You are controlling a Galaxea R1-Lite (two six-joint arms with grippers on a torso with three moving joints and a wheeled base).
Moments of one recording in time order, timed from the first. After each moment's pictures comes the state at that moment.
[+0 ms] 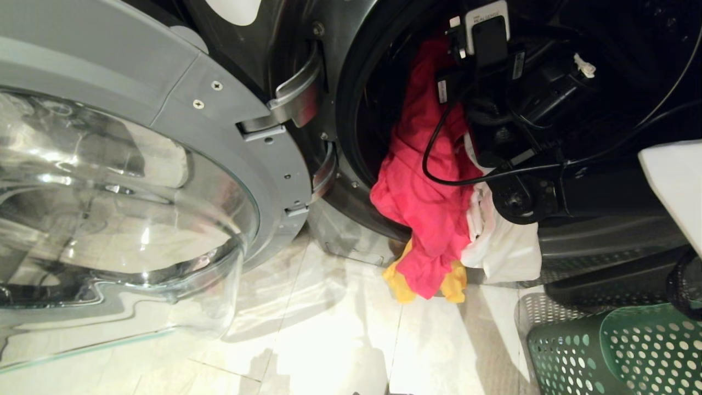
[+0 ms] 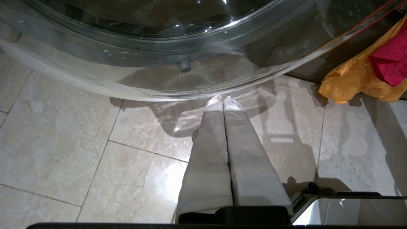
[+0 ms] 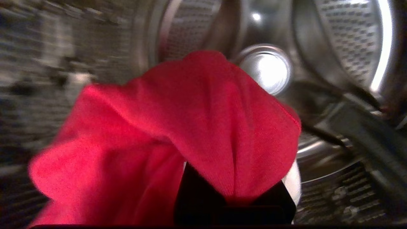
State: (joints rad) left arm 0.00 0.00 0.00 -0.03 0.00 -0.03; right arm 0.48 2.13 -1.70 -1.20 -0.34 -0.66
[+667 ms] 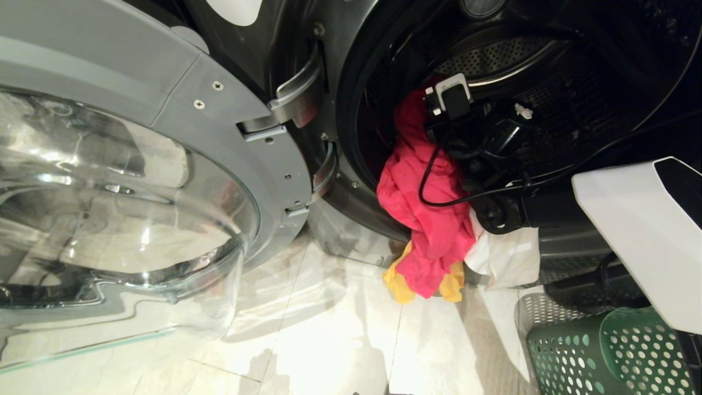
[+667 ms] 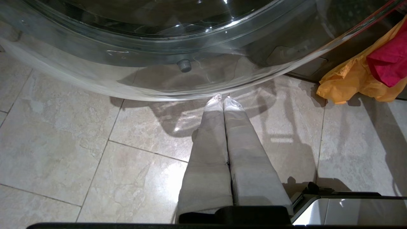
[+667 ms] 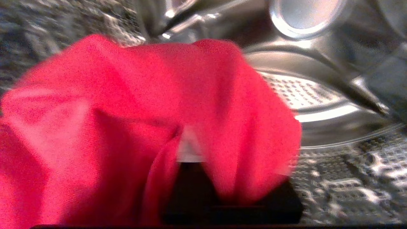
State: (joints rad) left arm 0.00 0.00 0.00 -0.03 0.00 -0.03; right arm 0.40 2.28 -1.75 -1.09 -0.31 -0.65
